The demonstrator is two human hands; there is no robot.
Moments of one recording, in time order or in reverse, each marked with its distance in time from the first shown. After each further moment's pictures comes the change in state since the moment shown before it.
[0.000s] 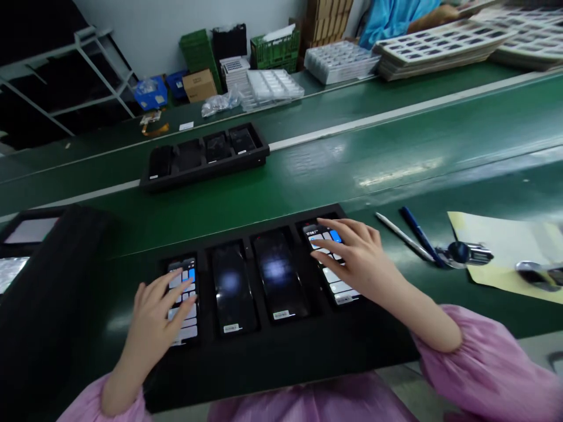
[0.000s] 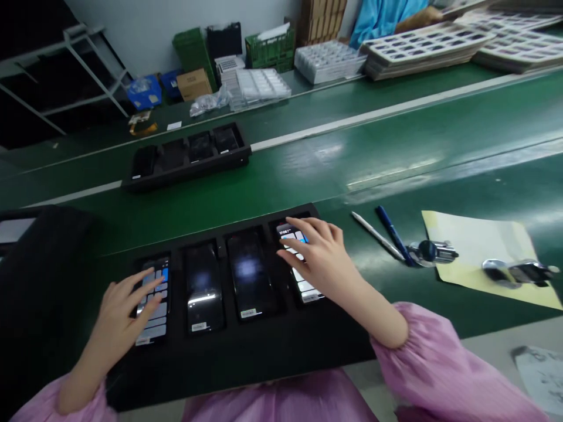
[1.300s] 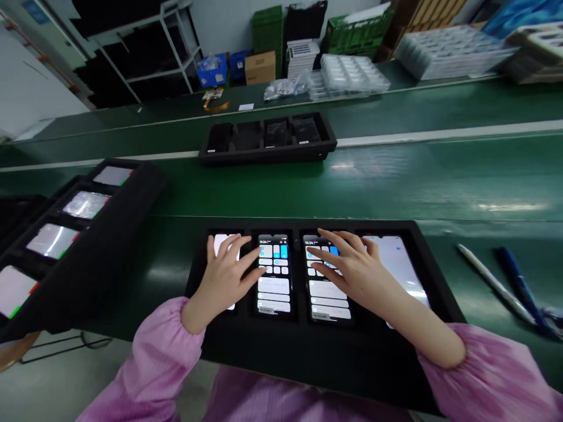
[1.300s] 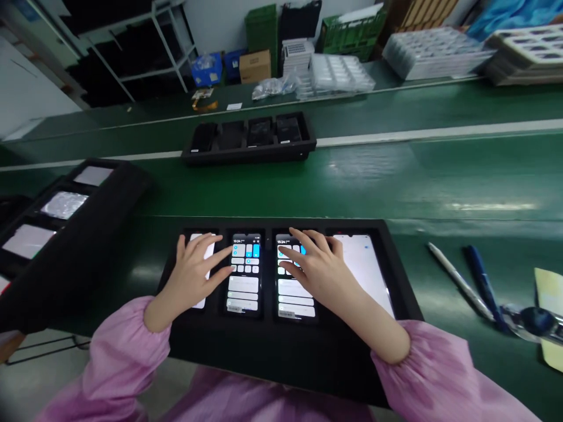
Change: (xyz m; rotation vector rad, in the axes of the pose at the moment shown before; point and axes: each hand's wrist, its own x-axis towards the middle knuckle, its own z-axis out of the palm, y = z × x) left_hand 0.025 0.051 0.009 0.081 0.047 0.093; right_hand 0.041 -0.050 0.046 0.012 -0.102 -0.271
